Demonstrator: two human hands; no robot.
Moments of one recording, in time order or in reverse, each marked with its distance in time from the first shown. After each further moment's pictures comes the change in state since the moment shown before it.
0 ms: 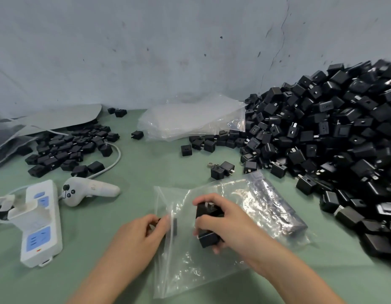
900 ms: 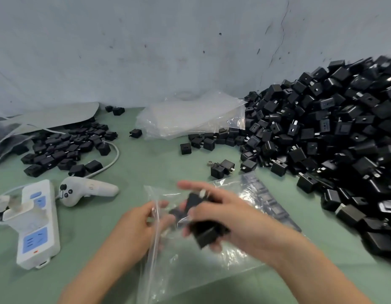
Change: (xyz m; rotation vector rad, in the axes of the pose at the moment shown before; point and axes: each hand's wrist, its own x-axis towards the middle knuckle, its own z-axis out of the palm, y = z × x) left_hand 0.021 -0.002 -0.005 -0.264 -0.102 0.029; right_hand -0.002 -0.026 -0.003 0.181 -0.325 -0.042
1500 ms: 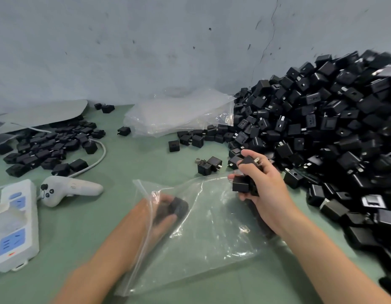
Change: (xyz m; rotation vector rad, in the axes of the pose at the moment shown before) left_hand 0.009 0.016 0.030 0.299 -0.038 0.307; right_hand 0.004 0.012 -0.097 0.111 0.626 -0.337
